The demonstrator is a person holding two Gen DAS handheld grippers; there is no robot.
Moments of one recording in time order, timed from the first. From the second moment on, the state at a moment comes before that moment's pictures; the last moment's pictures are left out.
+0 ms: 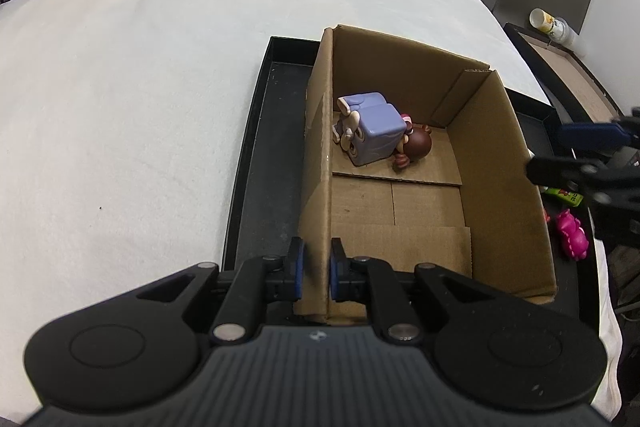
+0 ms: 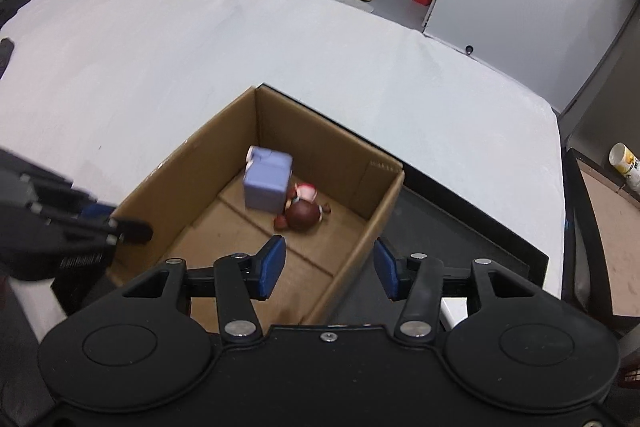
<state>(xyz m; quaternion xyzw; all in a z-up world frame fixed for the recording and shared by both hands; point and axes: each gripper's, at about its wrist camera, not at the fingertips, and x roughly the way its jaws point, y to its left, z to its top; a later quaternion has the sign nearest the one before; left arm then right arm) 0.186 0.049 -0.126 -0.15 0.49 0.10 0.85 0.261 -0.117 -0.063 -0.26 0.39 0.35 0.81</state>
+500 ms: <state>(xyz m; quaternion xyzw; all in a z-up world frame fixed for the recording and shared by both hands) 0.187 0.045 -0.126 -0.14 0.50 0.11 0.85 0.269 -0.168 -0.037 -0.27 0.40 0.36 0.80</state>
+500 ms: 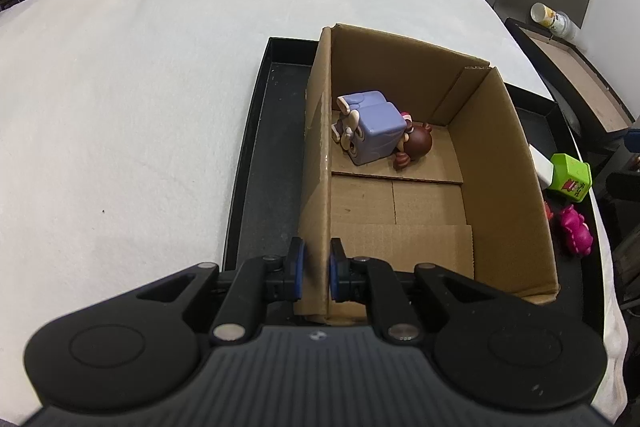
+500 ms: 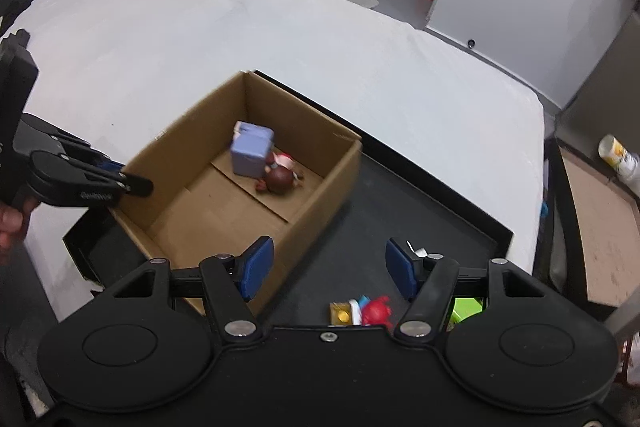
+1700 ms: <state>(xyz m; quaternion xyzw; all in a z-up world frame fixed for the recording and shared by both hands) 0.195 0.042 -0.126 -0.11 0.51 0.09 0.85 0.320 -0.185 -0.150 -0.24 0.47 0.31 0.79</state>
